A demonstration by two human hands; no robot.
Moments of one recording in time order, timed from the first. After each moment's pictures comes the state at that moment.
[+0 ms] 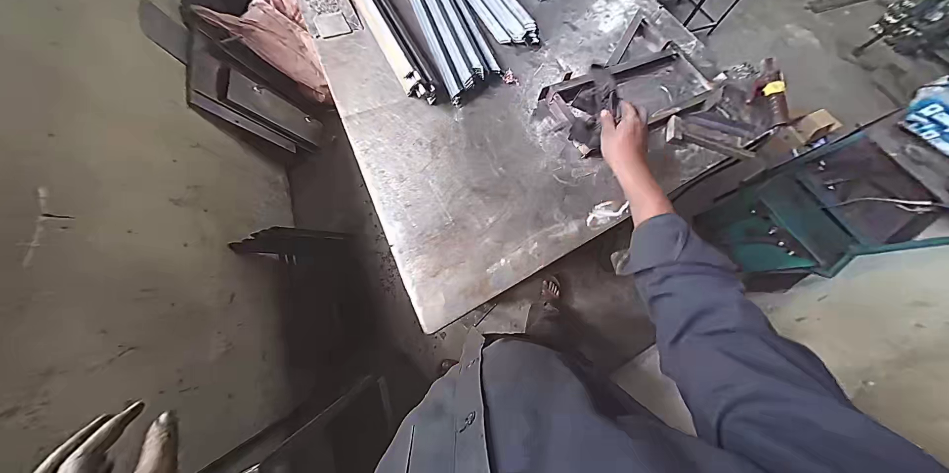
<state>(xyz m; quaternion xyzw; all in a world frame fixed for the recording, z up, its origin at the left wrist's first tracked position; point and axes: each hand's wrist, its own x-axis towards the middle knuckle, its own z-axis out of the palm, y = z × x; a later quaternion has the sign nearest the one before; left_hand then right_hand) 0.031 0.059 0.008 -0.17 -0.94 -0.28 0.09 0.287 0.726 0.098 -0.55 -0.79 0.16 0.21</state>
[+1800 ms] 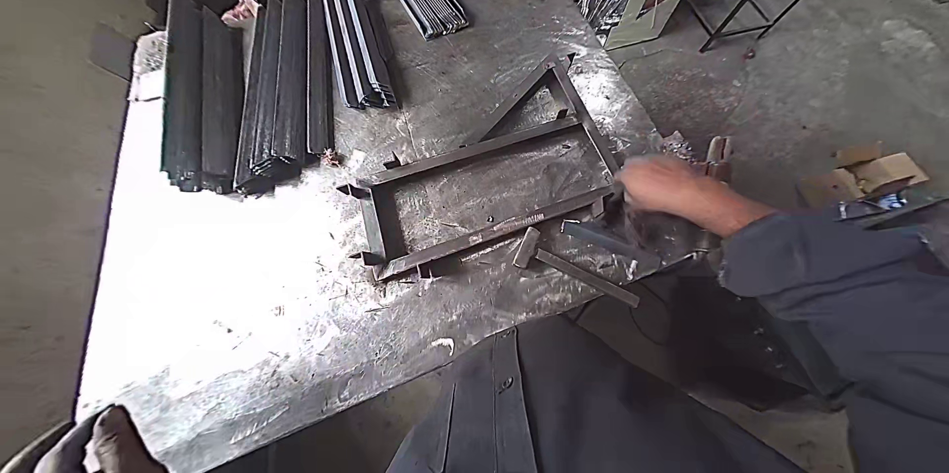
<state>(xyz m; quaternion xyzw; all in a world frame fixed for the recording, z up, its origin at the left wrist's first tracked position) 0.272 0.536 0.080 -0.06 -0.96 -0.21 0.19 0.511 1.180 0.138 -0.23 -0.93 -0.02 -0.28</state>
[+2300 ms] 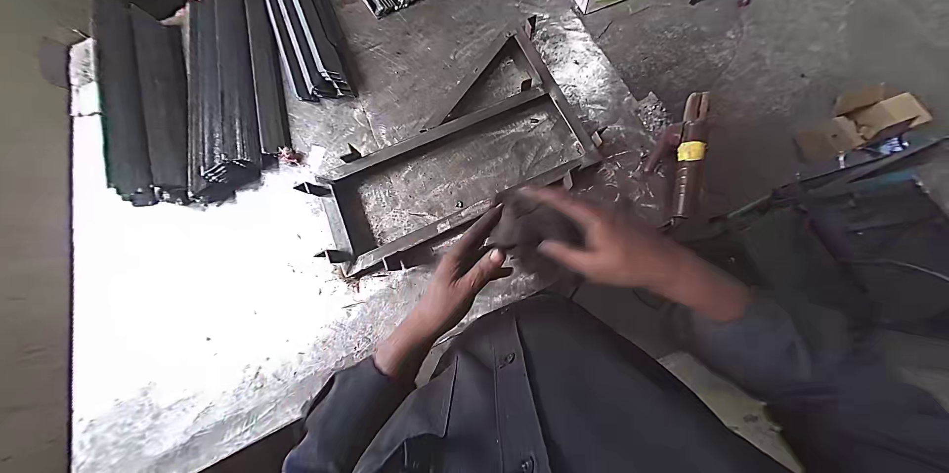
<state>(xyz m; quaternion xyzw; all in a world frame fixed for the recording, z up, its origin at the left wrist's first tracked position) 0.403 0.878 0.091 -0.36 -0.57 -0.58 -0.46 0.570 1.070 0.149 -0.11 -0.91 0.40 0.08</state>
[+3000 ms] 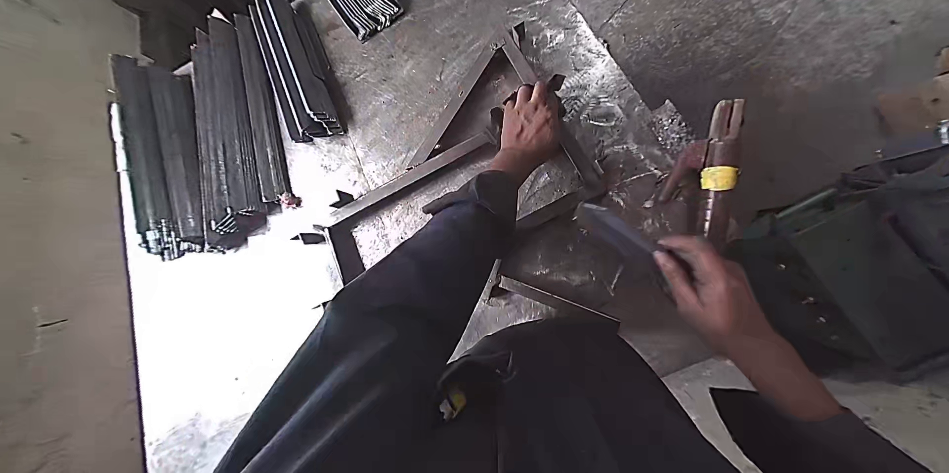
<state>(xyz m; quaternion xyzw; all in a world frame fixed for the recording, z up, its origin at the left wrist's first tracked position) 0.332 1.210 0.038 -0.60 -0.80 -0.05 -0.04 0.673 1.147 0.064 -0.33 -0.86 0.30 0.24</state>
